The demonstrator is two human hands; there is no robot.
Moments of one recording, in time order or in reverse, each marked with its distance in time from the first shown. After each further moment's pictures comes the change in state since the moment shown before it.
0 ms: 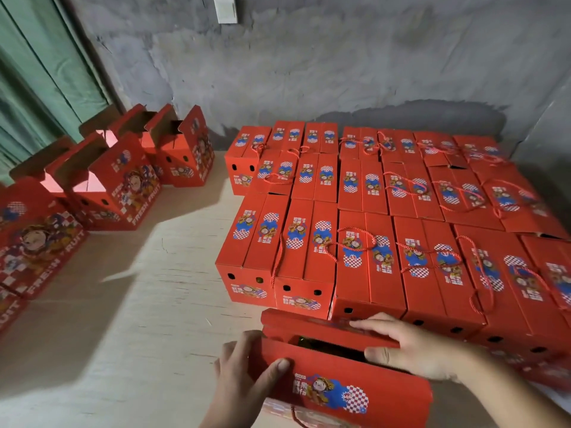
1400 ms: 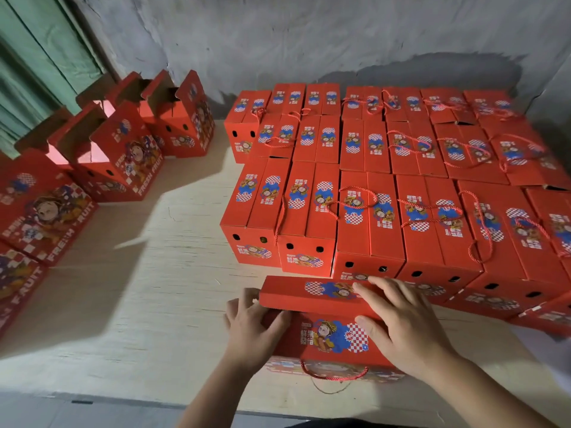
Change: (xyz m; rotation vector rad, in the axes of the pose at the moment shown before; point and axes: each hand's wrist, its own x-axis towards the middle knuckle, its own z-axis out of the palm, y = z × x) left_hand -0.007 -0.013 0.016 0.236 0.001 0.038; right_hand -0.020 -0.002 0.091 -0.575 0.694 0.036
